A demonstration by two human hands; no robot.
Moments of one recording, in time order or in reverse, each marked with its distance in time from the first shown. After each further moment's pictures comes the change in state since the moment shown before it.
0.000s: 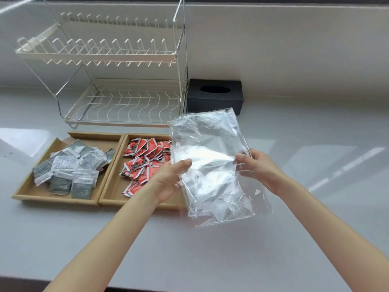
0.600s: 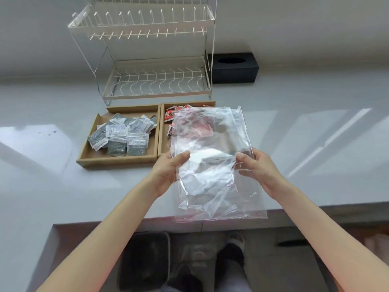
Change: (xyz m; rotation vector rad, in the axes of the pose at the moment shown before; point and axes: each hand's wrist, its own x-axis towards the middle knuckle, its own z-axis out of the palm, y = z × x) left_hand -0.119 -0.033 -0.153 0.202 -0.051 0.094; right_hand -0.132 0.049 0.186 0.119 0.190 -0.025
